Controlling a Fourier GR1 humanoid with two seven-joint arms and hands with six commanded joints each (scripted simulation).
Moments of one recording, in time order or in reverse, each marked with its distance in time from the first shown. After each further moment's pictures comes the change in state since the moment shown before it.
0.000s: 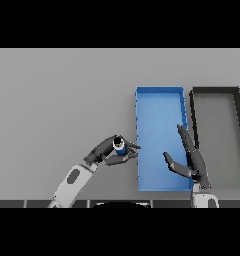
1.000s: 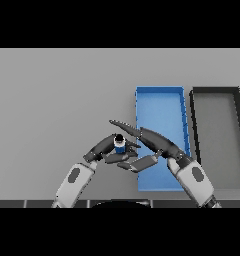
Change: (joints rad) left arm 0.003 -0.057 0.064 0.014 -0.045 -0.097 0.031; right arm -0.639 -0.108 0.259 -0.043 -0.254 0.242 0.518
